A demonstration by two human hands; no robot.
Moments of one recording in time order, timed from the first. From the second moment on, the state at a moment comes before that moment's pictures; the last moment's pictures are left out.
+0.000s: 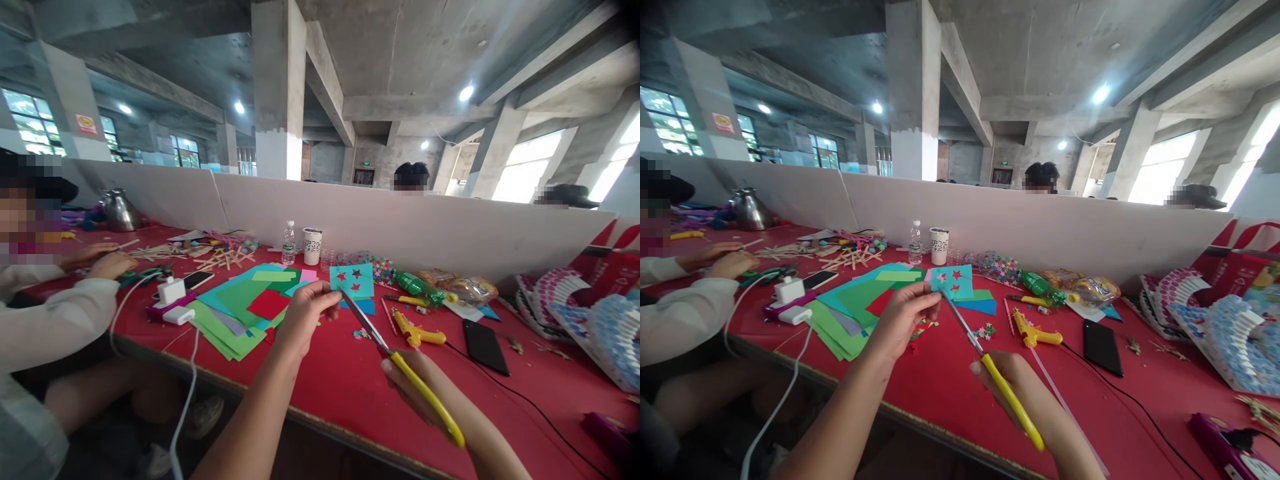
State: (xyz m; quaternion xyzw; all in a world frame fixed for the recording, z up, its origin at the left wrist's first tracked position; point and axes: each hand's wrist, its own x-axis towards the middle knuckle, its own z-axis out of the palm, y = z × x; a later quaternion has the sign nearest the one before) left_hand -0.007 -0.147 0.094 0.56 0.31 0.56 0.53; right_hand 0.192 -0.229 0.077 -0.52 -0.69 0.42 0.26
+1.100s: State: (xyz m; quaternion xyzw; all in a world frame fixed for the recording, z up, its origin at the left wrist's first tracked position) left_hand 0.005 -0.152 0.087 0.53 0.32 0.62 0.48; right_hand 0.191 -0.228 0.059 -0.51 -0.63 0.48 0.32
